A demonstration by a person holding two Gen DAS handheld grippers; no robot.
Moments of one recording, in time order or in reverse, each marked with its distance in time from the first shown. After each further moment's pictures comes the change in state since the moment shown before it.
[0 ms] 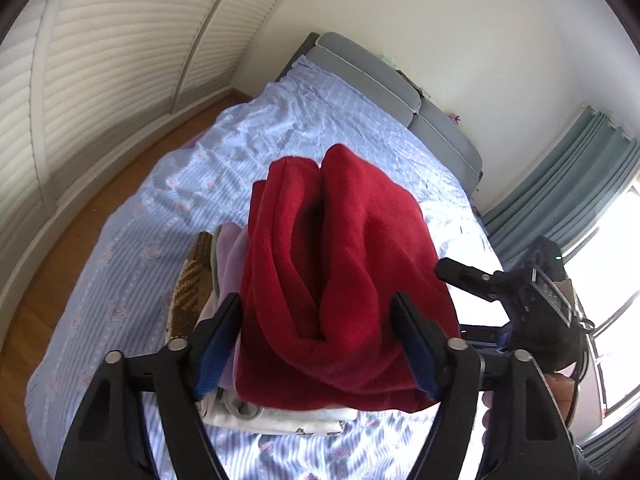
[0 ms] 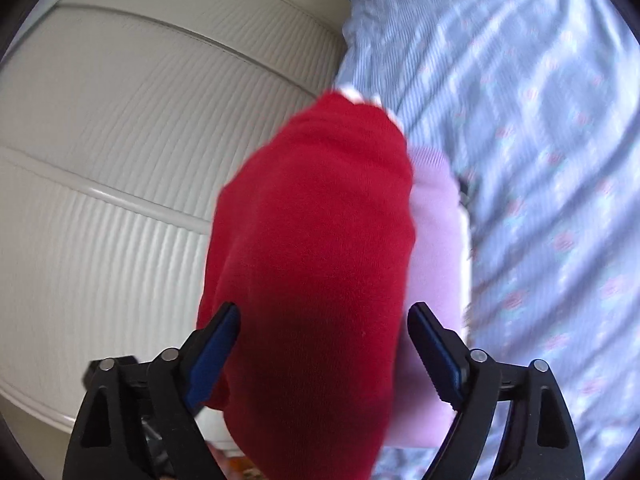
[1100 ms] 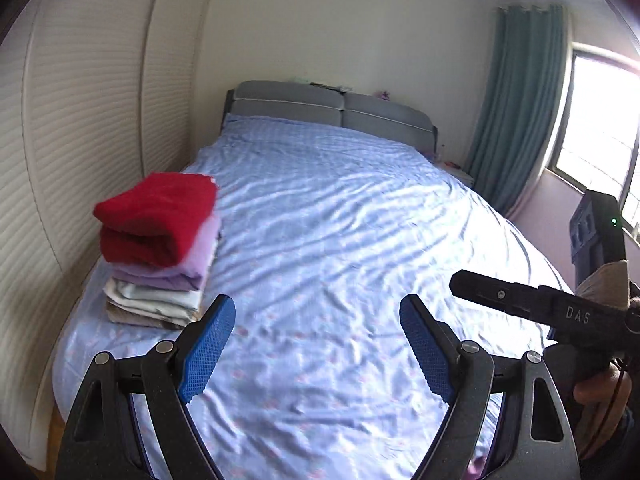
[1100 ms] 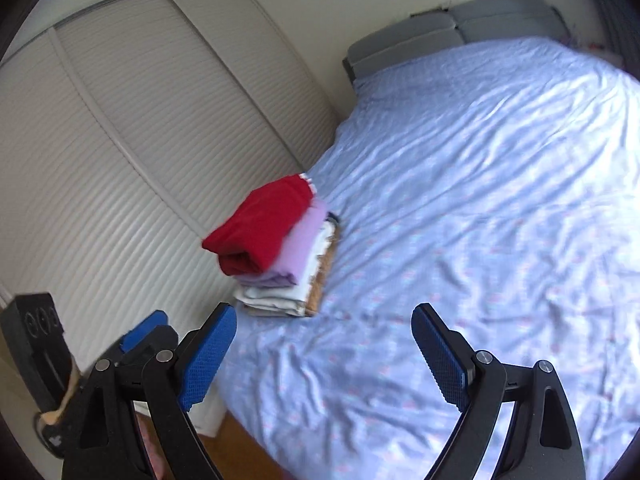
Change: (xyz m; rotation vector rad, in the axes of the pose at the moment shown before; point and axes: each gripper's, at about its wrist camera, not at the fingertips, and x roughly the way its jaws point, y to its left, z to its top) left arm -0.125 -0.307 -0.230 0.427 -0.137 0.102; right arm -0.353 -0.072 -0.198 -0.282 -0.317 -0.199
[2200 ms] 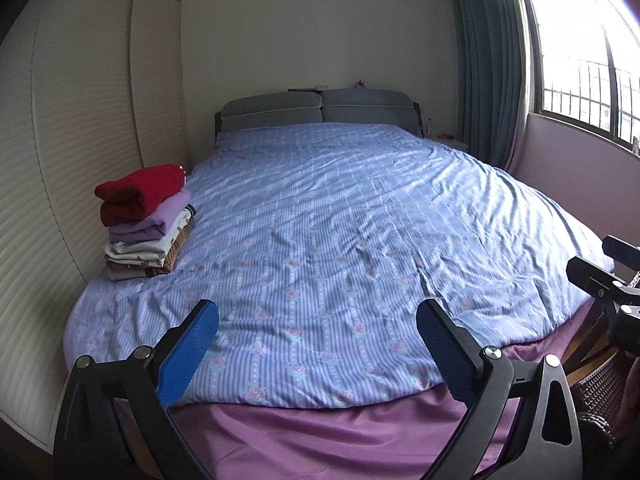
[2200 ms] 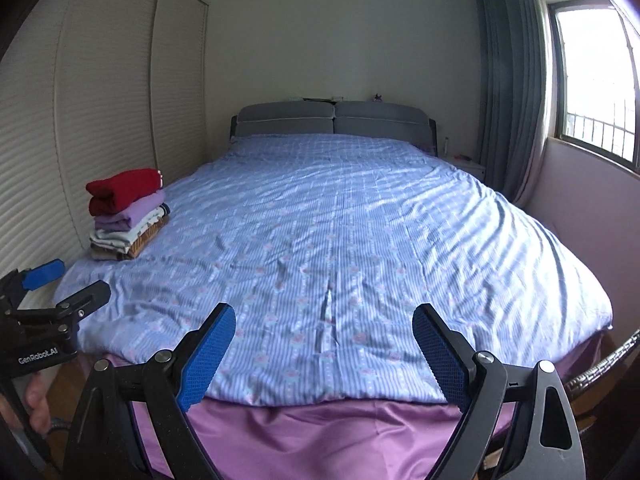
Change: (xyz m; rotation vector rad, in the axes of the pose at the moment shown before) left arm -0.064 -0.176 -0.162 0.175 -0.042 0.132; right arm -0.238 -0.082 -0.176 -0.249 -0.242 -0.587
